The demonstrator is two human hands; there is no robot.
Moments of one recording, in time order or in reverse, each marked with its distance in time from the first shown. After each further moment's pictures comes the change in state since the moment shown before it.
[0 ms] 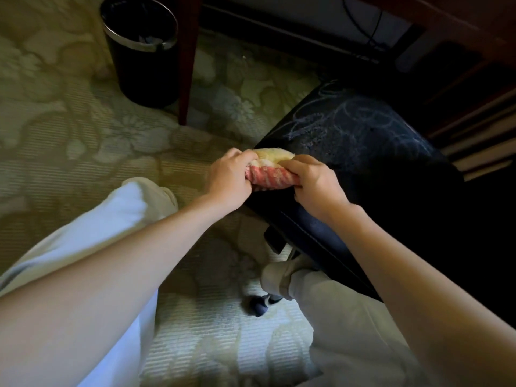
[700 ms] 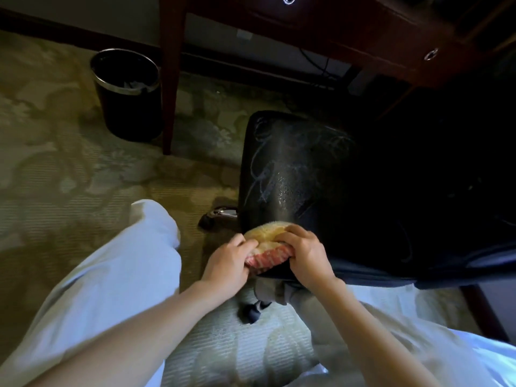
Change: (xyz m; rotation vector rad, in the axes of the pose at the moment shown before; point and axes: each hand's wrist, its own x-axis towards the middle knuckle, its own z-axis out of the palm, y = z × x) left_hand -0.134 0.027 0.018 0.070 -0.339 0.126; right_hand -0.137 -0.025 0.013 0.053 0.025 0.238
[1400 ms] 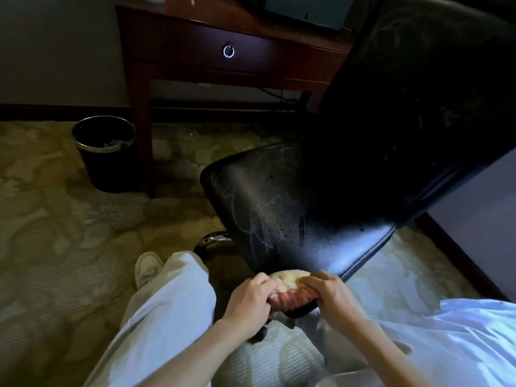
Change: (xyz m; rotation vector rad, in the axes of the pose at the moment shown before) left_hand -0.047 0.062 0.029 0.008 -0.080 0.204; right_hand -0.117 0.044 -0.015 0.049 0.041 0.063
